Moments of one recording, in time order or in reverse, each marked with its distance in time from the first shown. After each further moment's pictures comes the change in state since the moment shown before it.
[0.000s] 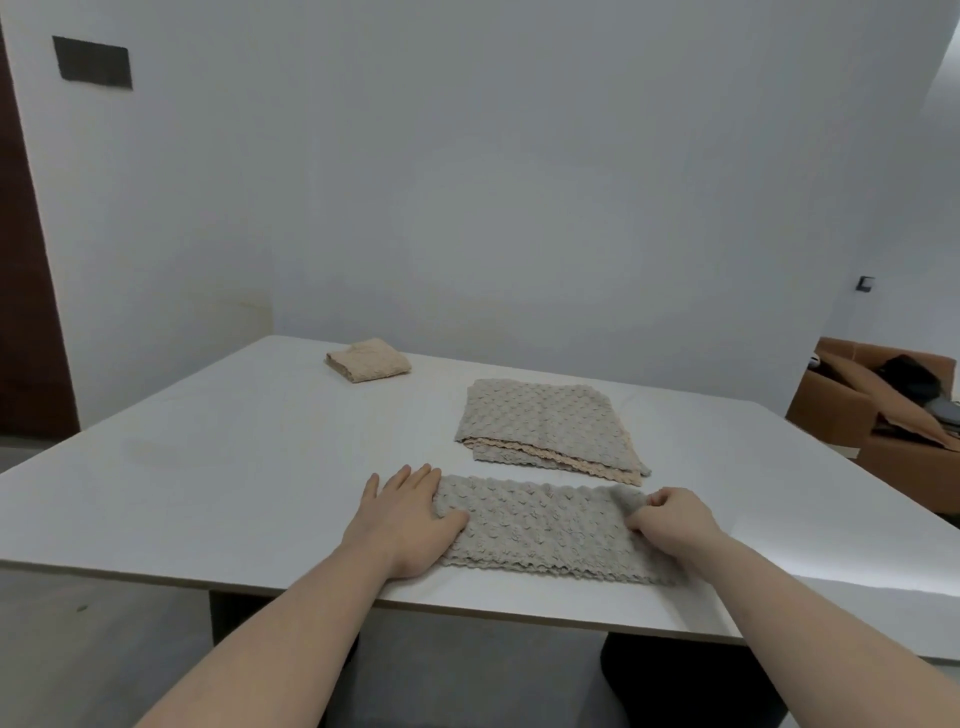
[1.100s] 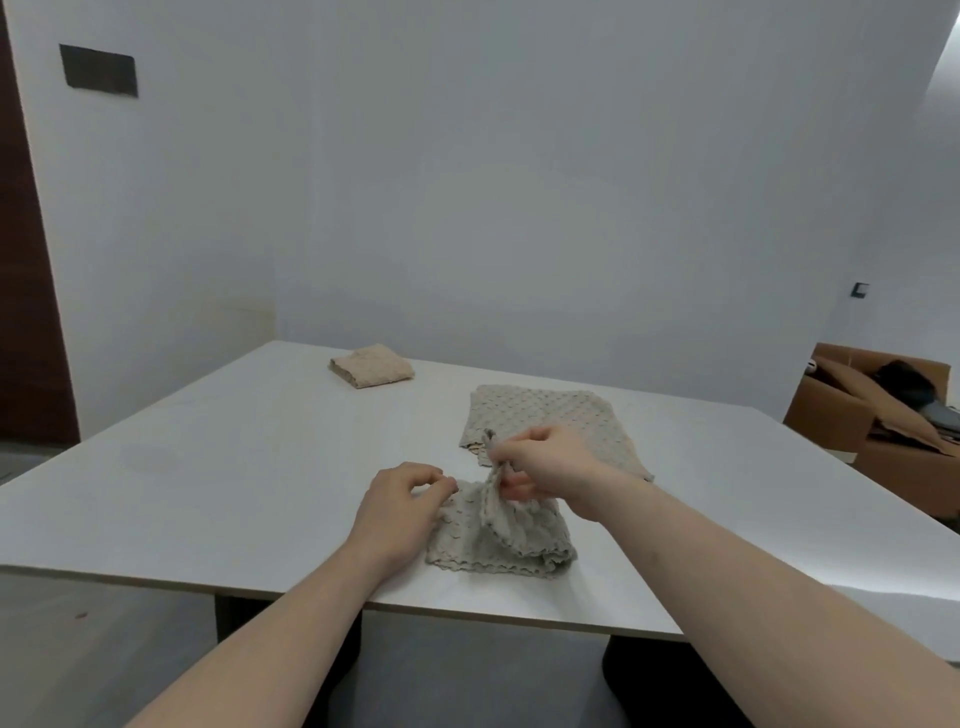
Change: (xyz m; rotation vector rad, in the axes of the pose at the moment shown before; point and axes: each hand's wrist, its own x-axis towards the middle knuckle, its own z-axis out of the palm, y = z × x) left_hand -0.002 -0.012 -0.007 -0.767 0.319 0.021; right_hand -0.069 -0.143 0.040 0.493 -0.400 -0.173
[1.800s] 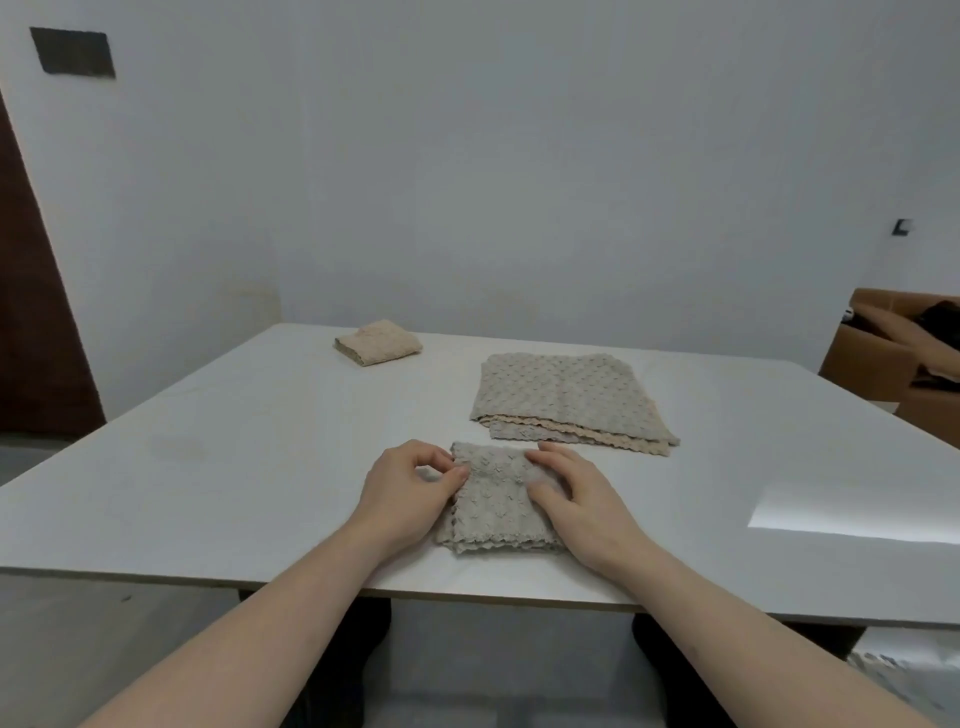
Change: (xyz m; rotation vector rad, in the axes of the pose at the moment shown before) left_hand 0.003 0.000 0.000 0.121 0.006 -0.017; right_hand 0.016 0.114 -0.010 -0.484 0.132 -0.452
